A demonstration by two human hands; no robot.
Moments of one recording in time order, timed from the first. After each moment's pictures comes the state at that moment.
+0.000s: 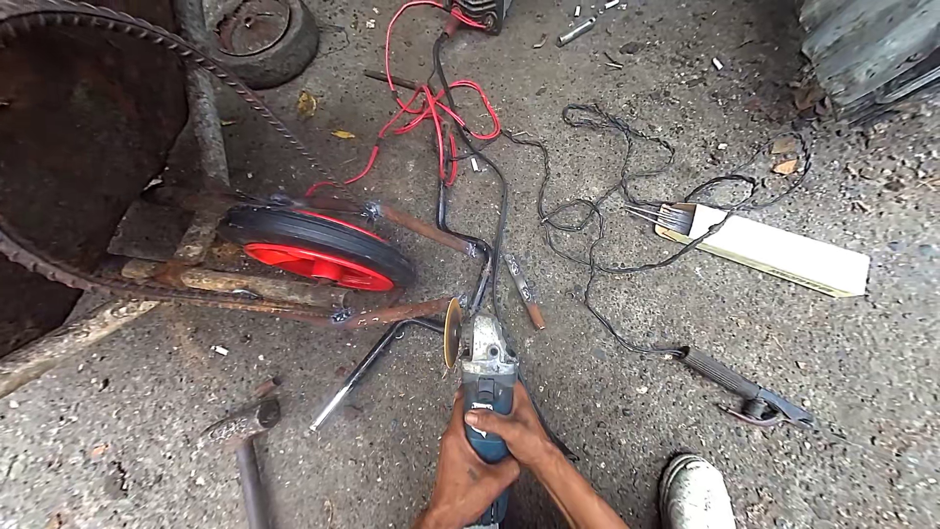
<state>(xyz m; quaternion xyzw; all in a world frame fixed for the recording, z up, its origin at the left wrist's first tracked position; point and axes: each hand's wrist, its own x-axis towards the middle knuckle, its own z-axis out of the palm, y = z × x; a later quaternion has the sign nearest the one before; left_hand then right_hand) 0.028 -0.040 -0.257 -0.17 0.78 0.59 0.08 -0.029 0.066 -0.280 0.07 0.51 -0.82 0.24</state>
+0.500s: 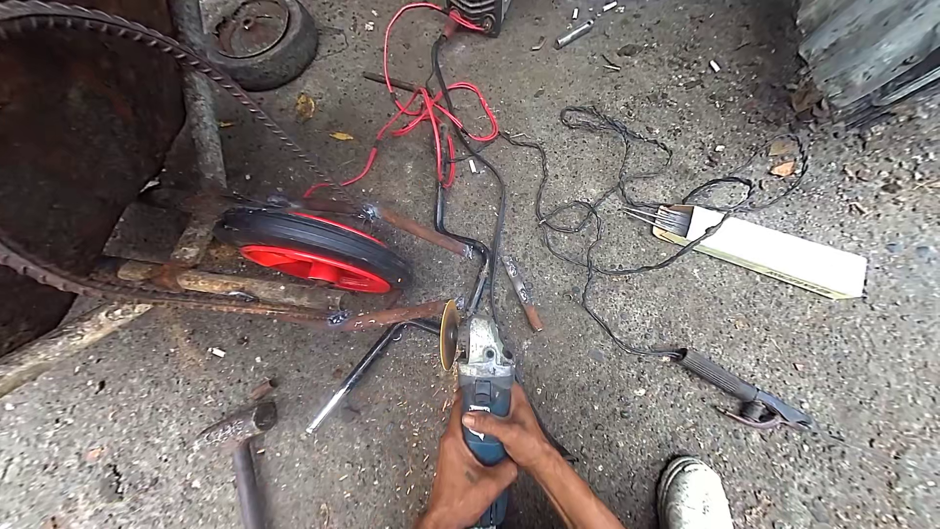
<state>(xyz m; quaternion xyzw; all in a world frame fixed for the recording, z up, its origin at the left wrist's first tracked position) 0.029 -0.038 -0.260 -0.17 0.77 0.60 0.08 -0.031 0.068 -0.279 0.08 0.51 -0.82 0.25</state>
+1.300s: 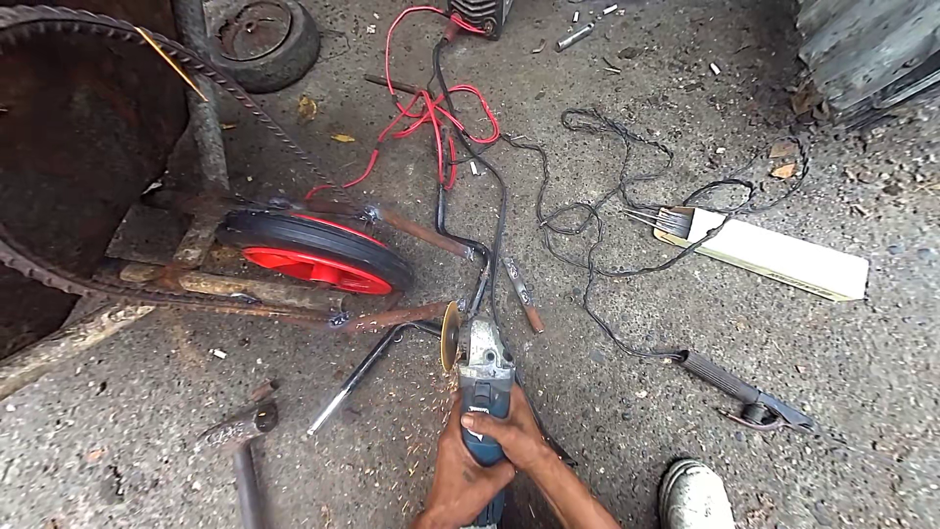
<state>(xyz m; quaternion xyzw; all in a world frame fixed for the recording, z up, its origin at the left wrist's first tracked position) 0.028 -0.044 -0.265 -0.16 0.77 0.61 0.08 -0.030 0.063 -0.283 0.07 0.52 -0.82 0.23</state>
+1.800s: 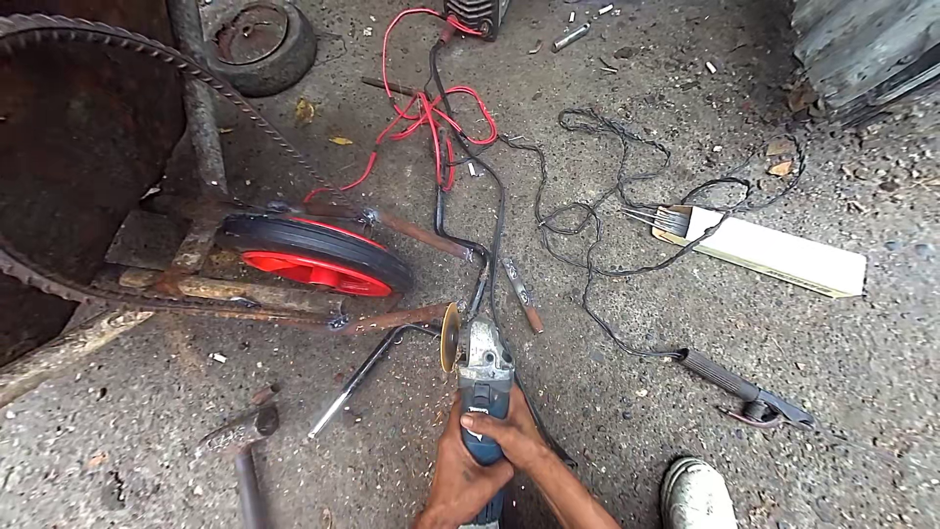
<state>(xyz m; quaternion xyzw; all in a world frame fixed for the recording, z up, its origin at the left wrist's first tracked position) 0.028 -0.047 -0.267 -0.16 0.78 0.60 0.08 -0.030 0.061 -0.286 0.07 0.54 -0.81 0.23</state>
